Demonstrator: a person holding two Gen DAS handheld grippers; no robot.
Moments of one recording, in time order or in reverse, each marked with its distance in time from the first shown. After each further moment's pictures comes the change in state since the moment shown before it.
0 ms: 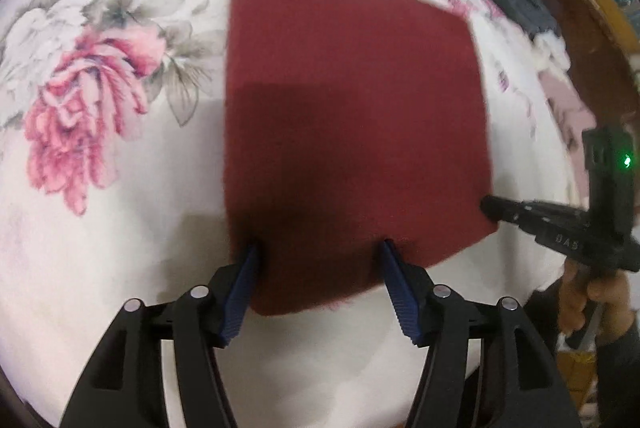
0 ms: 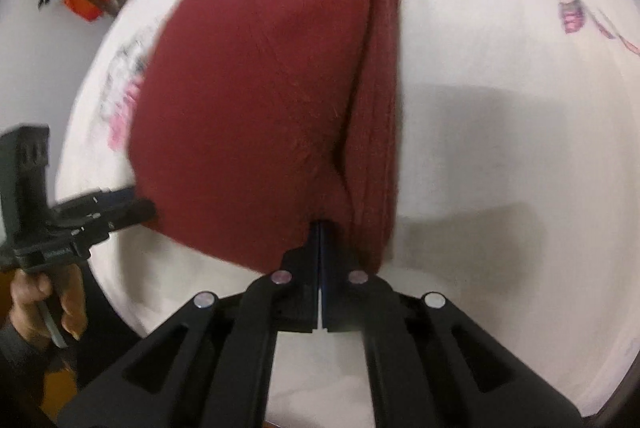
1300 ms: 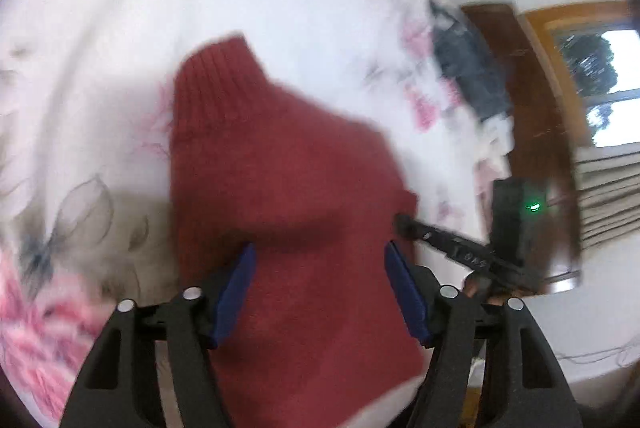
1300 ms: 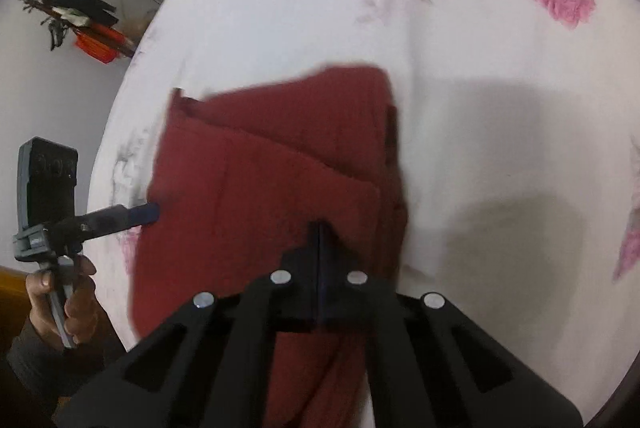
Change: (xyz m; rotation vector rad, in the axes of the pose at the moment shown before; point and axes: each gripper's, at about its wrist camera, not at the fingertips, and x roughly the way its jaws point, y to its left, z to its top) left arm 0.031 0.032 0.168 -0.121 0.014 -0.299; right arm 0.050 -0.053 0.169 0.063 -0.031 0.144
